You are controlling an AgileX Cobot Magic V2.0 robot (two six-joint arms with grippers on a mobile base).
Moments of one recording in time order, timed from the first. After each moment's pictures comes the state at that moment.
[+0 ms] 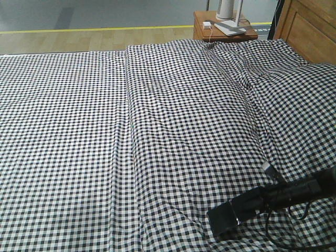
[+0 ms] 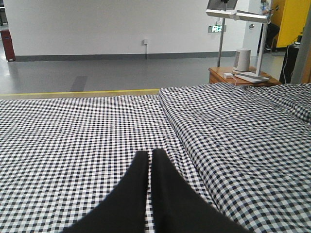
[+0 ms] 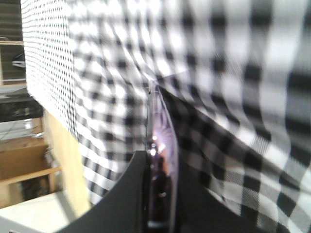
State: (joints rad) left arm 0.04 -0.01 0.03 -0.03 0.18 0.15; right arm -0.34 2.74 -1.48 1.04 1.13 -1.26
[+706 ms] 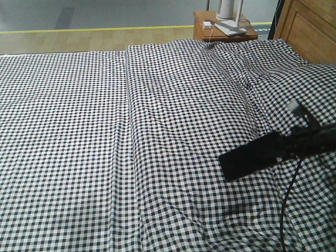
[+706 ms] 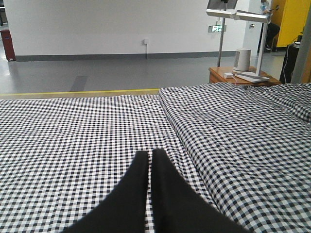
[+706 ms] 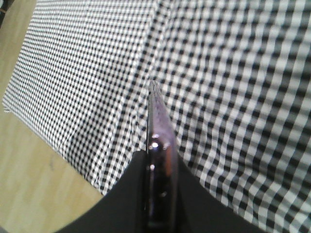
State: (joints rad) left arm 0.04 -0.01 0.03 -0.03 0.18 0.15; right arm -0.33 2.08 -1.25 1.02 1.15 -1.26
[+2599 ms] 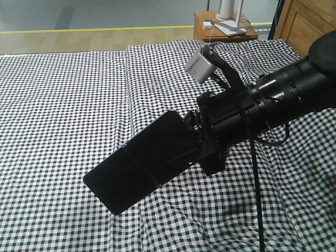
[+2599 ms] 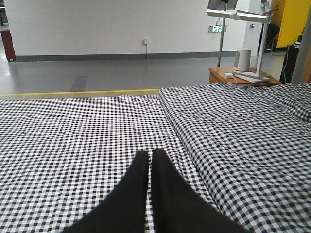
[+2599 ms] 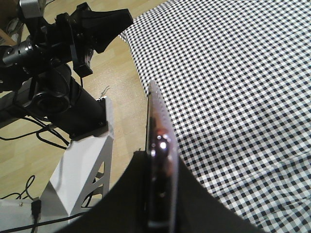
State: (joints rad) left arm 0.04 -0.01 0.03 -0.03 0.18 0.15; right arm 0.38 1.47 -1.23 1.04 1.22 -1.06
